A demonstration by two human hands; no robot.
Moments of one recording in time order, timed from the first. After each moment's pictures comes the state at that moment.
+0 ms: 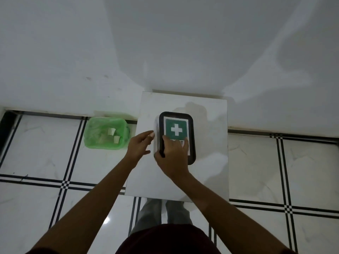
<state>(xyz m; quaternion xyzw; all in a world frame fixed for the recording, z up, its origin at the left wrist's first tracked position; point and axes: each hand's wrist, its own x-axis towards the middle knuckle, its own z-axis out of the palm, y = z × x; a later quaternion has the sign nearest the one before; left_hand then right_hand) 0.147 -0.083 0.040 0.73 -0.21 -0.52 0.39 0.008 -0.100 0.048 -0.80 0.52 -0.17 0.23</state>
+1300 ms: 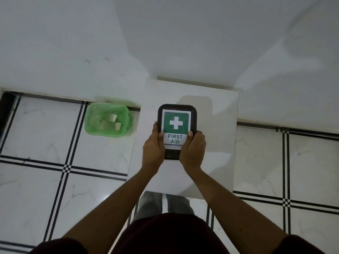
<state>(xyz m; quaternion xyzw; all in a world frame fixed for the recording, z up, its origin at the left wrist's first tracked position) 0.096 -0.077 0.012 0.80 -0.36 -0.32 0.37 -0.004 -0.125 -0.005 -0.60 0.72 -0.22 0.27</state>
